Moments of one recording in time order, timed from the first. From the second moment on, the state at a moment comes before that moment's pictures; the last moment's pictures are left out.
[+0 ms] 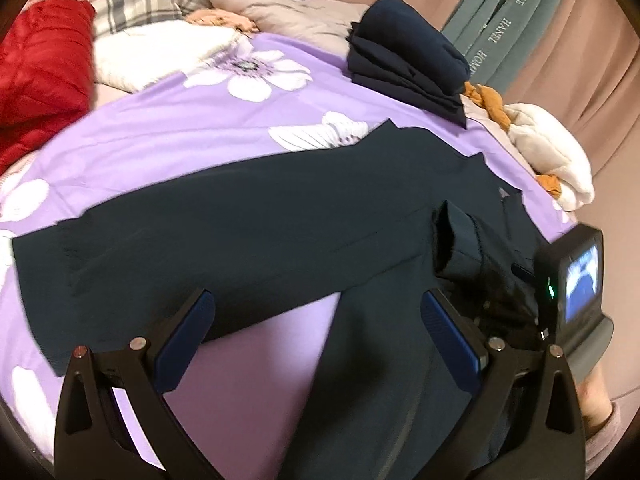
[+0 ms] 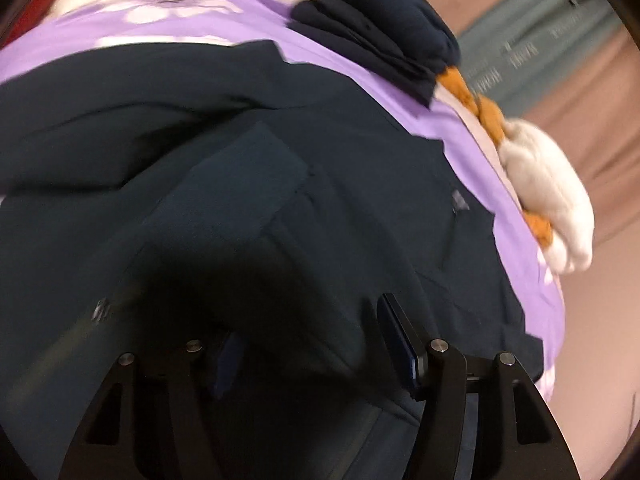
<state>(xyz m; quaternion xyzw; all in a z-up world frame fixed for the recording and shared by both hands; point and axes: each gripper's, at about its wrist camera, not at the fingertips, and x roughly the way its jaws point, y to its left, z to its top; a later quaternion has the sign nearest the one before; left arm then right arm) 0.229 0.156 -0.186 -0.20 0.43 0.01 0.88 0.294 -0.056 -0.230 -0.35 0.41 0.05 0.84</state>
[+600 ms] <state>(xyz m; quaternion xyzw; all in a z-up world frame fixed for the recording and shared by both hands) 0.337 0.063 -0.200 -0.29 0.48 -0.18 0.81 0.263 -0.260 -0.148 0.02 0.41 0.05 0.91</state>
